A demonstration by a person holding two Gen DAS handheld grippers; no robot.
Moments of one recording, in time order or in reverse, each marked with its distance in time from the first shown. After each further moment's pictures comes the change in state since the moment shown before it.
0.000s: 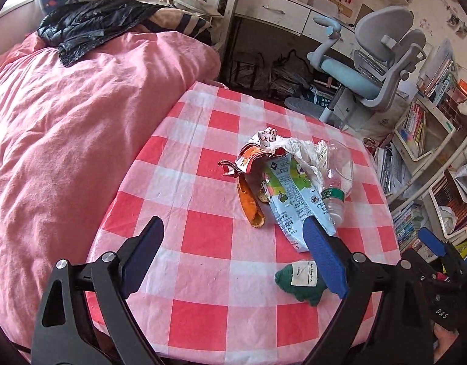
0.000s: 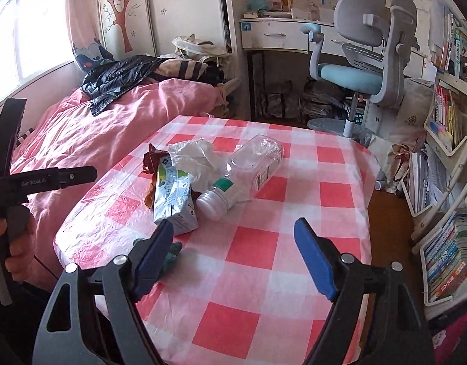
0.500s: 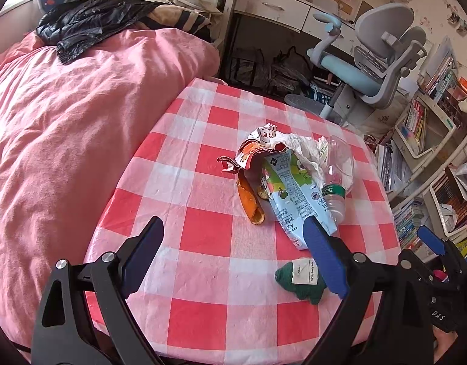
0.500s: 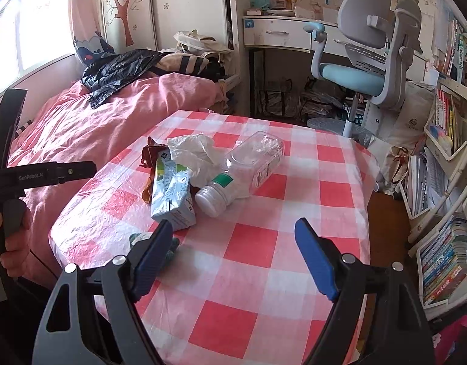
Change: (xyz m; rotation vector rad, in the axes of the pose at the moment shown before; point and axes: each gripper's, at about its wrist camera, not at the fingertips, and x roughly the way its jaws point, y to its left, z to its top) left arm 0.004 -0.002 -0.003 0.006 0.014 0.002; right arm 0.004 0.003 -0.001 -0.025 0.014 -0.012
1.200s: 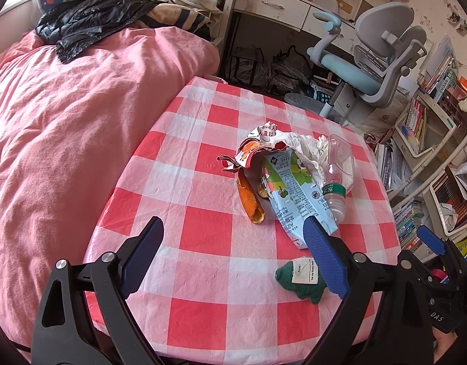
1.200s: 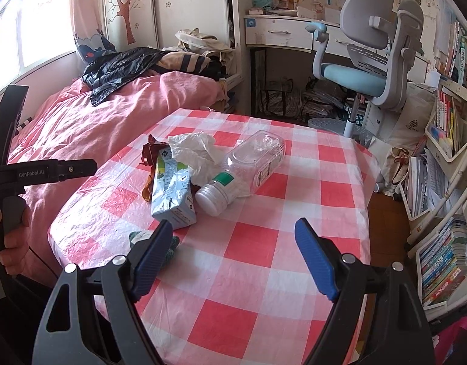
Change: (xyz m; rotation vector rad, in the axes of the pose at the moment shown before) left arm 0.001 0.000 0.000 0.000 0.003 -0.001; right arm 0.002 0.002 -0.001 -0.007 0.003 -0.001
